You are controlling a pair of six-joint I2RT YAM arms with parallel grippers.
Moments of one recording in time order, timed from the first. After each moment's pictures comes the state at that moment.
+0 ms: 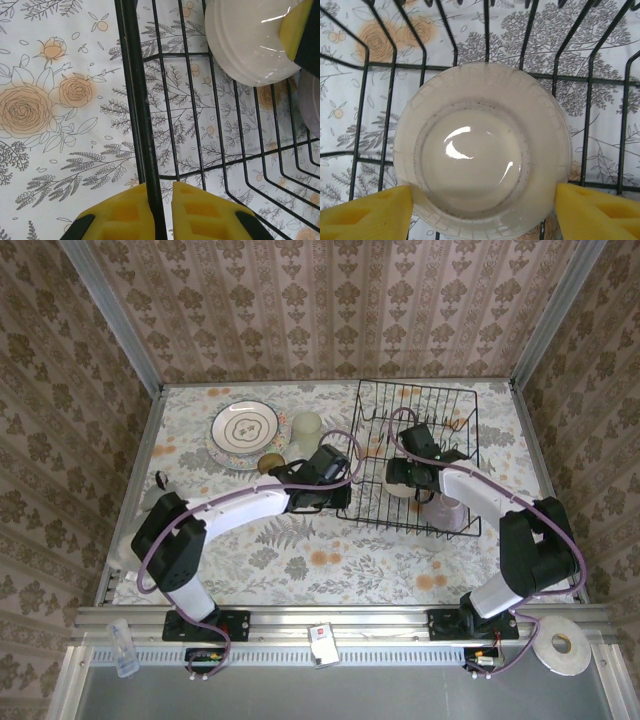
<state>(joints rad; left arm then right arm) -0.91 1.66 1.15 -0.42 0.04 -0.64 0.33 1.55 1.01 -0.51 0.17 0.44</state>
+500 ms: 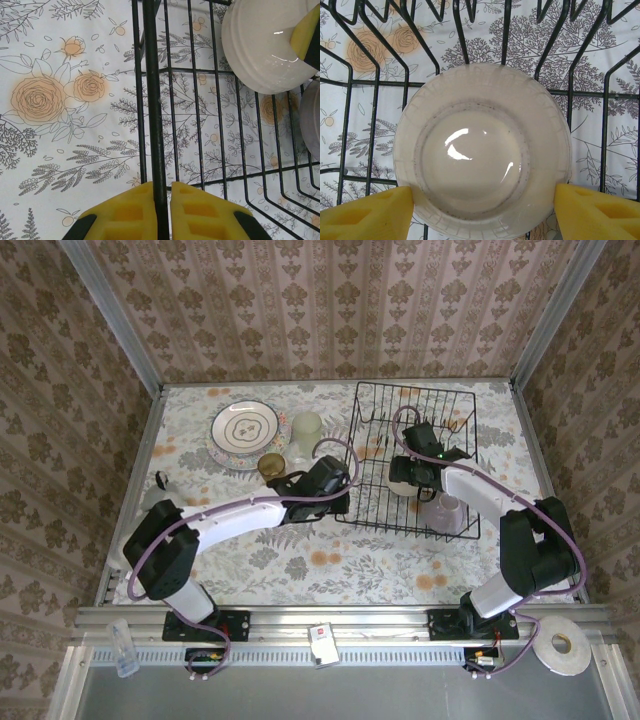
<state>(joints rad) -0.97 1.61 1.06 -0.34 -0.09 -0.75 0.31 1.55 1.02 -0.51 0.17 0.44</state>
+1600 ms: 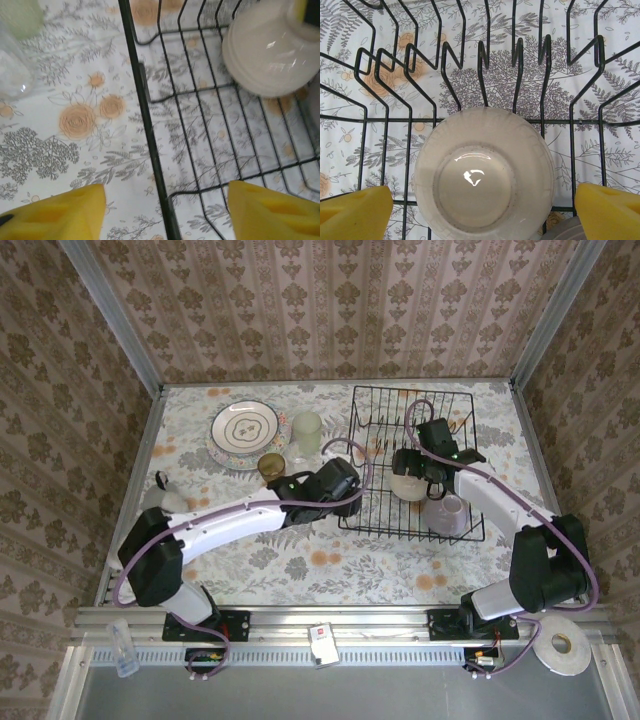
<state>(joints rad) -1.05 1.56 1.20 -0.52 -0.28 -0.59 0.26 1.45 1.01 -0.52 0.16 0.40</state>
